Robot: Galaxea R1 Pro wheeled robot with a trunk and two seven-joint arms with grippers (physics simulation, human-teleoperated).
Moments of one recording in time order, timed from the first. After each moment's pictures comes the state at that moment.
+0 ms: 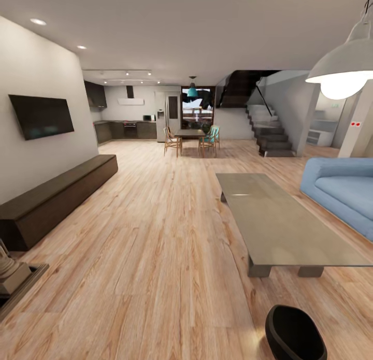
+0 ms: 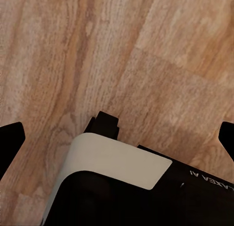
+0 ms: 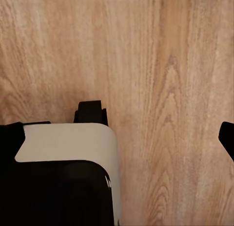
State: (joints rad) left arm -0.41 -0.01 -0.30 0.04 0.69 0.18 0.20; right arm -0.38 -0.06 0.71 0.05 -0.73 0.24 -0.01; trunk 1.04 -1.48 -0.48
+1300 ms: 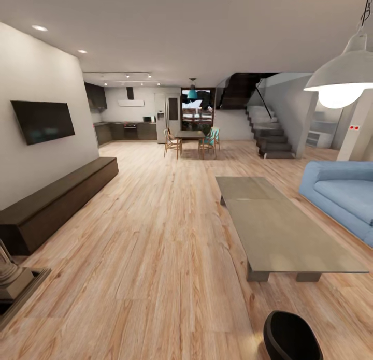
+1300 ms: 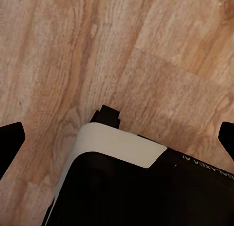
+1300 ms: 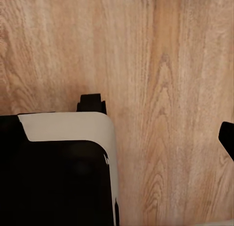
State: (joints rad) left arm -0.41 -0.01 -0.30 0.04 0.69 0.18 0.20; right arm -0.38 -0.06 0.71 0.05 -0.73 0.24 -0.01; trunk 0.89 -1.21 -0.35
